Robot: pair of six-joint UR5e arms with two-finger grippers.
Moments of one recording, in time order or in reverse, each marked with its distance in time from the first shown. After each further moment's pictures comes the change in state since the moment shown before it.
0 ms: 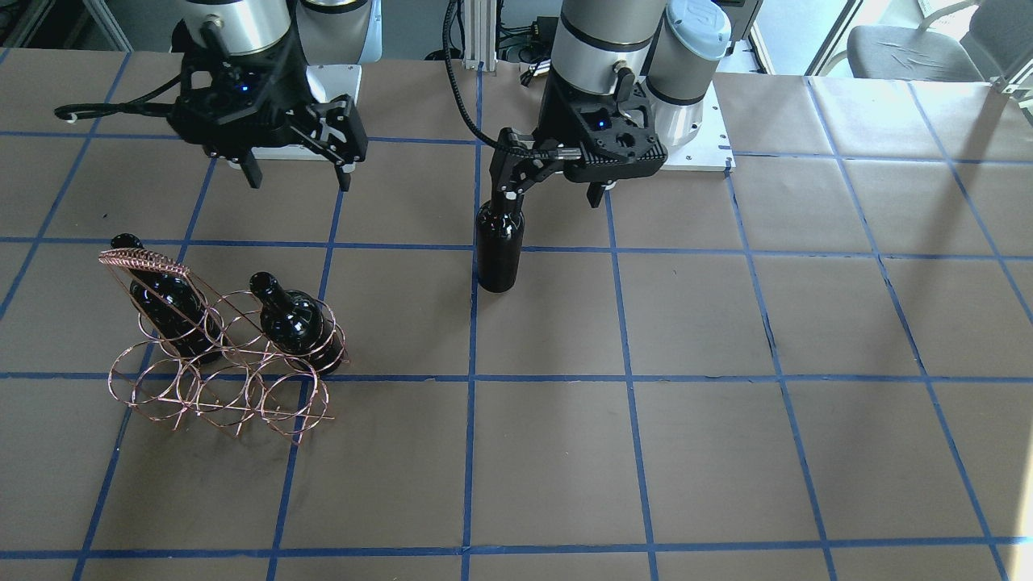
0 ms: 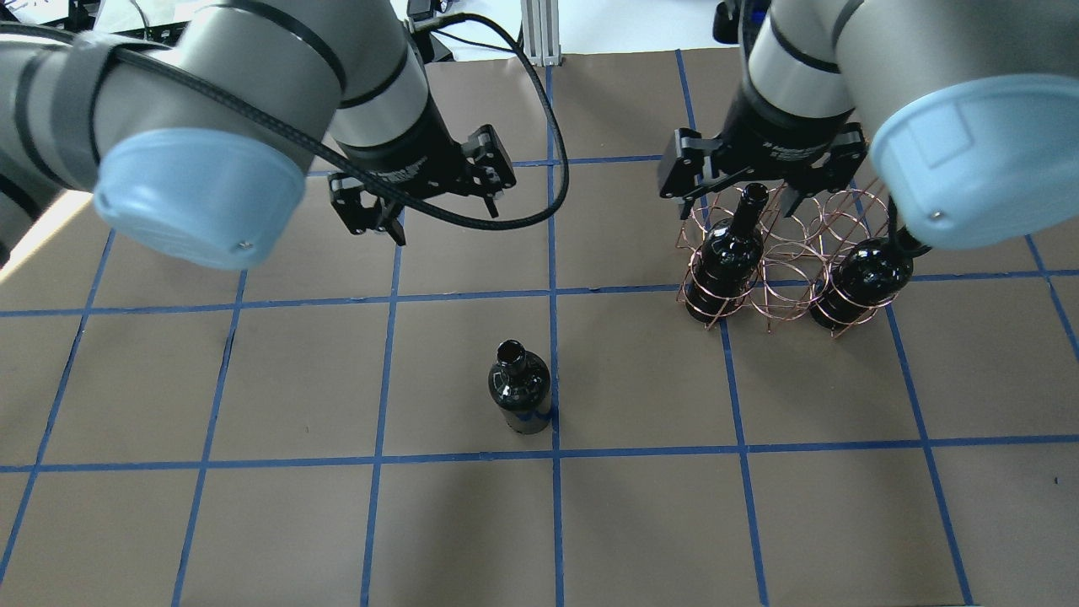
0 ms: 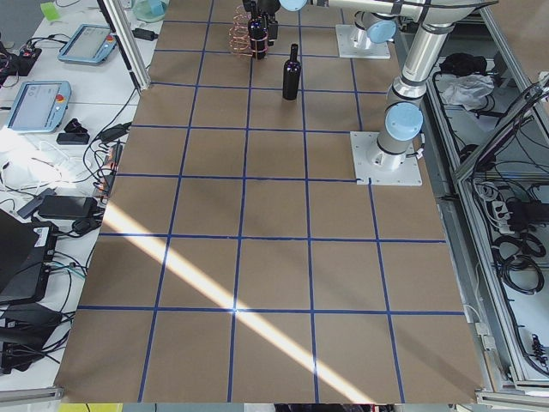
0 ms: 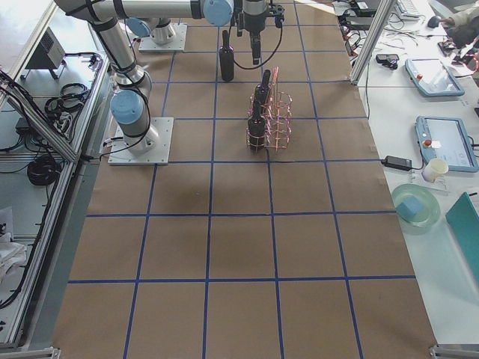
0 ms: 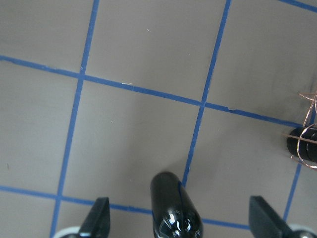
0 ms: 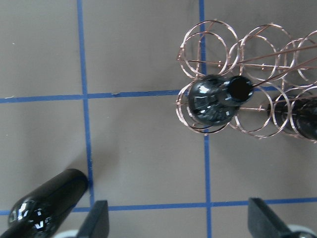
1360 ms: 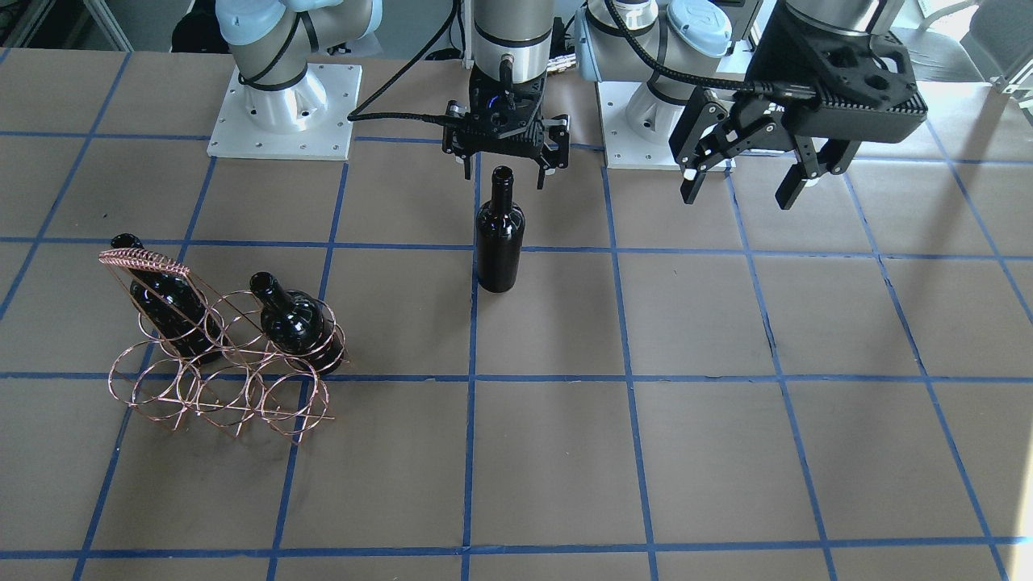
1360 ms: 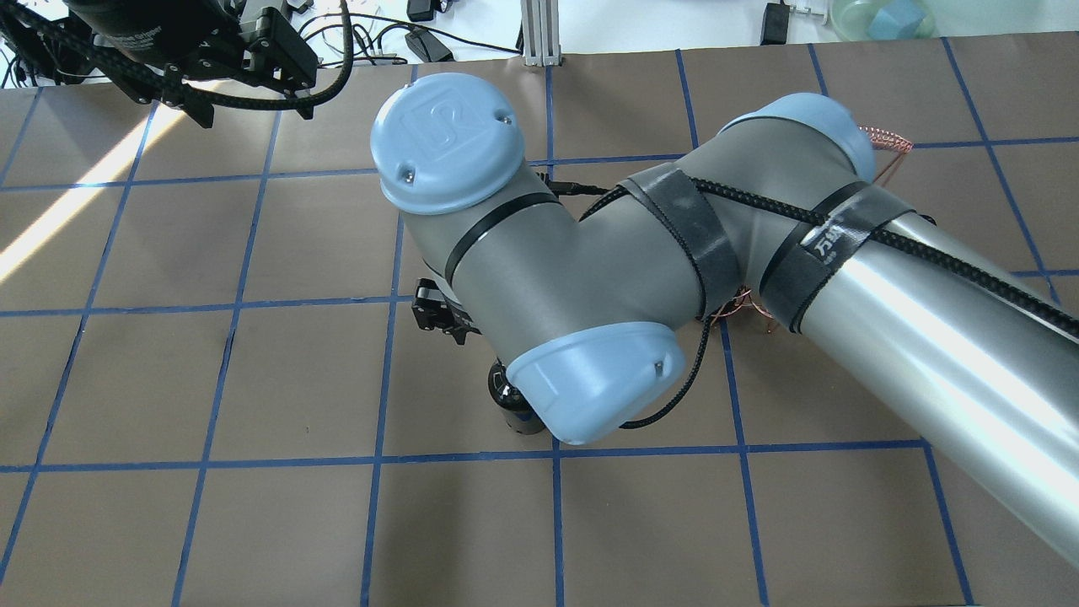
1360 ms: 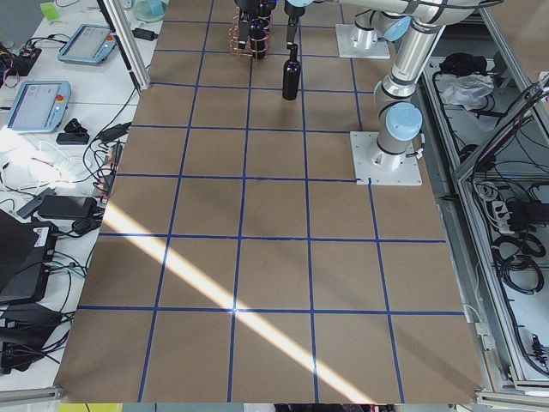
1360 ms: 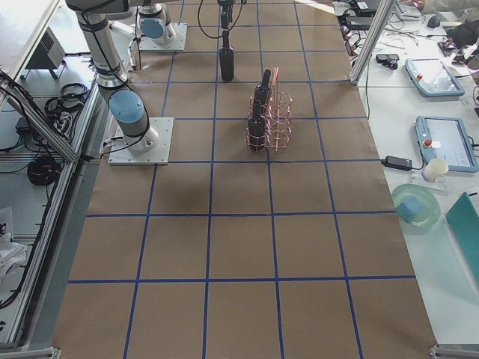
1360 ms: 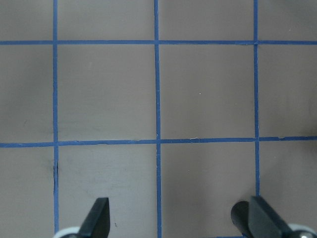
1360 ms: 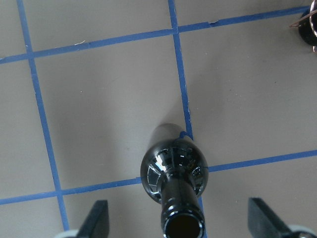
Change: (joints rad) left arm 0.245 0.036 0.143 -0.121 0.021 0.425; right arm 0.396 0.170 0.037 -0.154 -0.006 0.500
